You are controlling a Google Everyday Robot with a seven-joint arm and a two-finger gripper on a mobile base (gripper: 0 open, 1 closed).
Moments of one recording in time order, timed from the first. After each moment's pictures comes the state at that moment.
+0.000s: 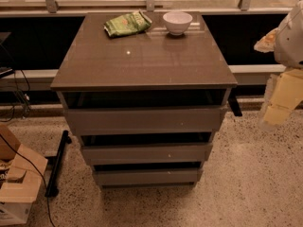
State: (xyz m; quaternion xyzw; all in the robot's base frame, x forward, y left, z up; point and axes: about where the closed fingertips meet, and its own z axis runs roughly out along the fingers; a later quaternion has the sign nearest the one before) arm 0.438 -0.217 0.977 -0.60 0.78 -0.04 0.16
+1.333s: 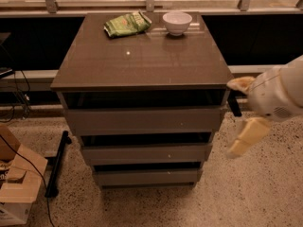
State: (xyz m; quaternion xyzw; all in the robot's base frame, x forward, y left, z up) arm 0.449 -0.188 0.878 -0.60 0.75 0.08 0.27
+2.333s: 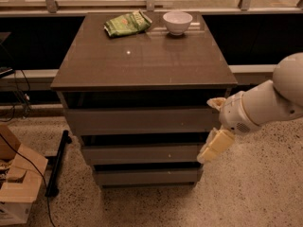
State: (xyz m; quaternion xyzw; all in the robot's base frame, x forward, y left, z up) arm 0.484 -0.157 0.786 -0.56 0.77 0.13 0.28
